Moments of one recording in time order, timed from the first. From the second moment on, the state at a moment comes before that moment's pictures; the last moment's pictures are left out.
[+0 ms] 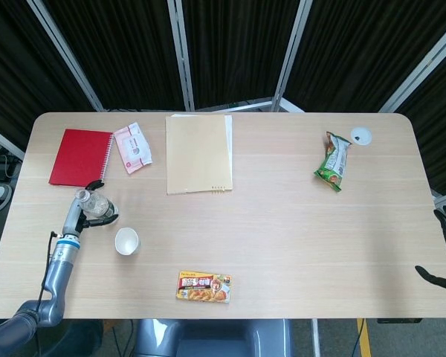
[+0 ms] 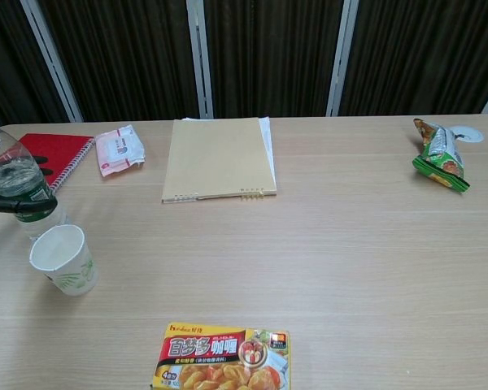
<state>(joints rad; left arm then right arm) -0.46 -1.78 -0.22 -0.78 1.33 0.93 -1.06 0.04 -1.00 0.08 -1.54 -1.50 1.52 0.14</state>
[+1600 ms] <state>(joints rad) -0.54 -1.39 -0.13 -1.15 1.46 0.92 -0.70 0.03 -0.99 0.08 -1.56 -1.49 1.53 0.11</state>
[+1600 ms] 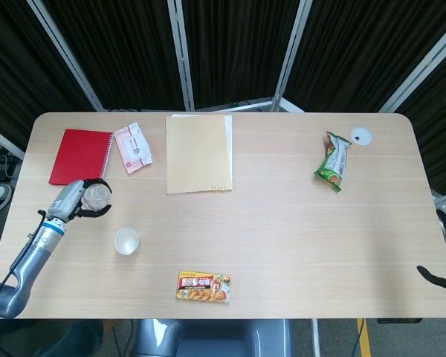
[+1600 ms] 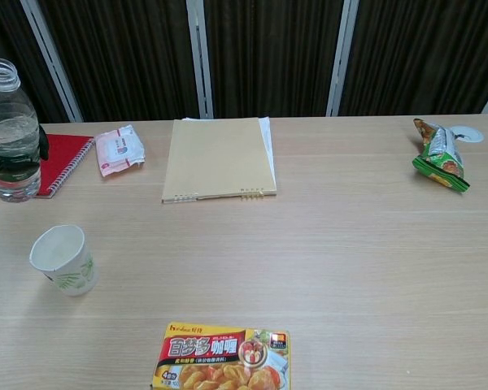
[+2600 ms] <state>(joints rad) -0.55 -1.44 0.04 -0.86 1.59 0.97 -0.25 0.02 -1.01 0.08 -1.56 -1.48 1.54 0.02</state>
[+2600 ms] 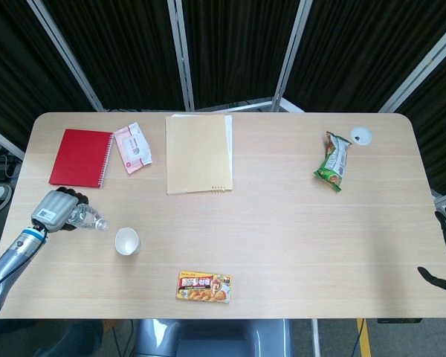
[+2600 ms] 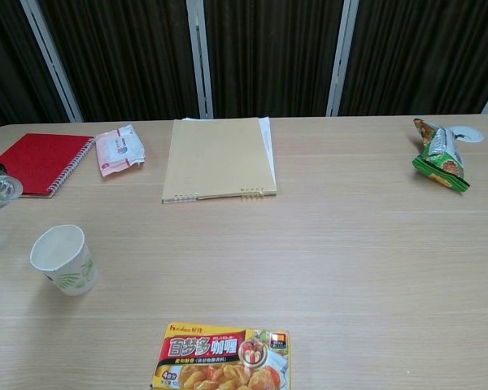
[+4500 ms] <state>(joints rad) -0.57 -1.46 0.05 -0.86 1.60 1.04 -0.05 0.02 -1.01 0.08 -1.55 -1.47 1.52 0.03</state>
